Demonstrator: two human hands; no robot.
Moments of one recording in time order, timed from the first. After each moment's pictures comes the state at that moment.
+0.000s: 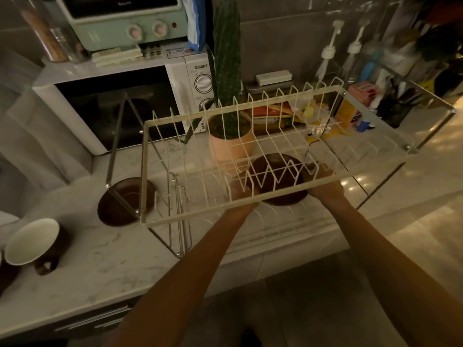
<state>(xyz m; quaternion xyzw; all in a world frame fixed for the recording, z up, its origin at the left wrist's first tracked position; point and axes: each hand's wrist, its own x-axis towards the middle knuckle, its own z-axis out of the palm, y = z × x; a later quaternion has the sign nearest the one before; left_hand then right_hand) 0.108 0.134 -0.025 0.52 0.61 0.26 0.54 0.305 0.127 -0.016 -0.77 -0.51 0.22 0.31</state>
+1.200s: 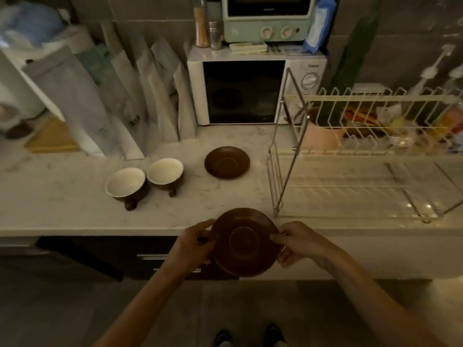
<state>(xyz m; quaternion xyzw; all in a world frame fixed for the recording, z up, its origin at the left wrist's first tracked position) -0.220 -0.065 -0.031 0.56 0.61 0.29 0.48 0.047 -0.014 -0.030 -0.60 -0.53 0.59 0.12</state>
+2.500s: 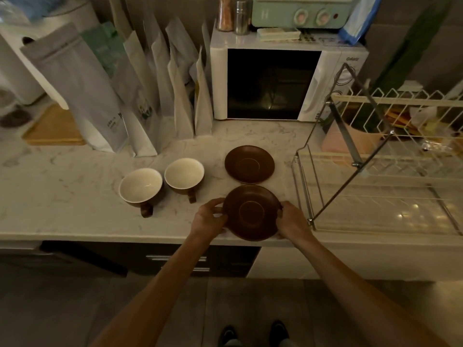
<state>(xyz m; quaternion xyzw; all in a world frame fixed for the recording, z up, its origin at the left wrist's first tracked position) -0.261 0.042 -0.081 0.42 0.66 0.34 0.53 -0.056 0.064 -0.063 -0.74 -0.59 0.30 0.11</state>
